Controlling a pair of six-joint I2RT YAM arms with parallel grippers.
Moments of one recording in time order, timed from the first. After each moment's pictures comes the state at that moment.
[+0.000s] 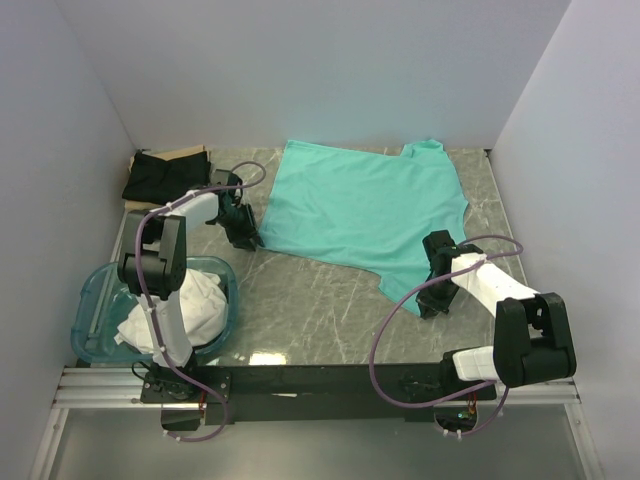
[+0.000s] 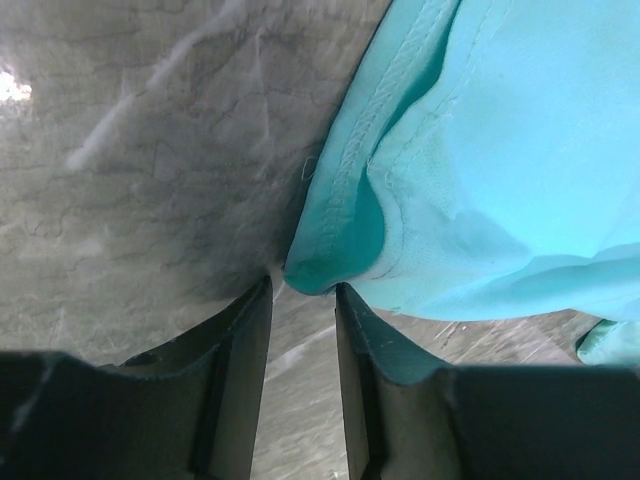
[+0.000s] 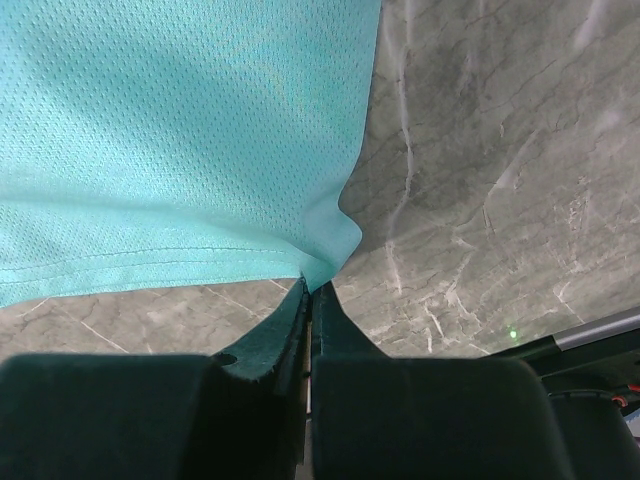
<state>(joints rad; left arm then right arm) -0.18 1.96 1.33 -0.61 0.29 -0.52 0.14 1.34 0.68 -0.86 0.09 0.78</state>
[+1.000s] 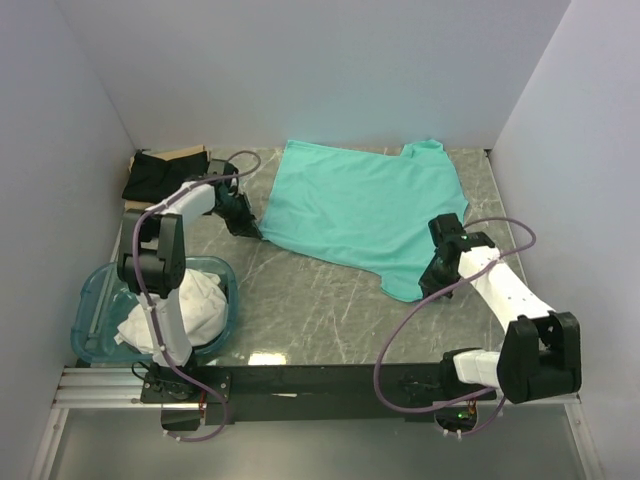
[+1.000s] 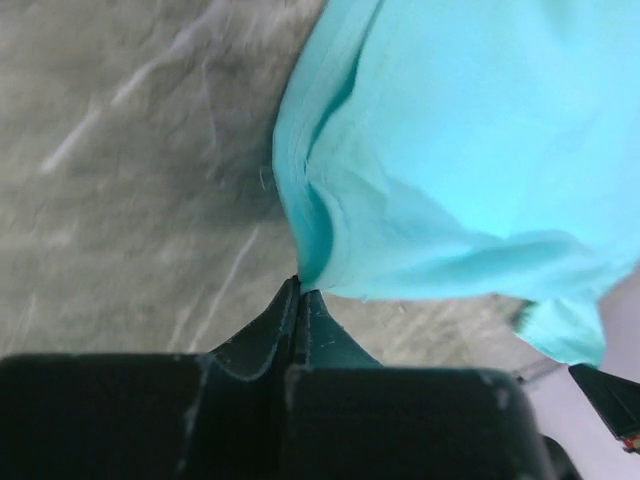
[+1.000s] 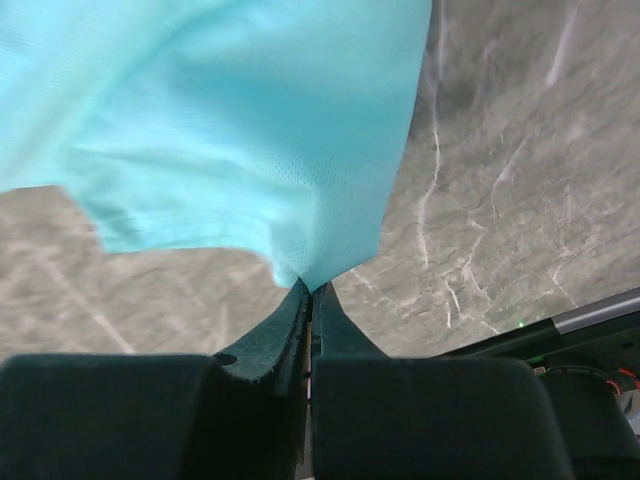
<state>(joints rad) -0.15 1.98 1.43 -0.66 0.36 -0.57 0.14 1.26 0.82 -0.96 0.10 0.77</state>
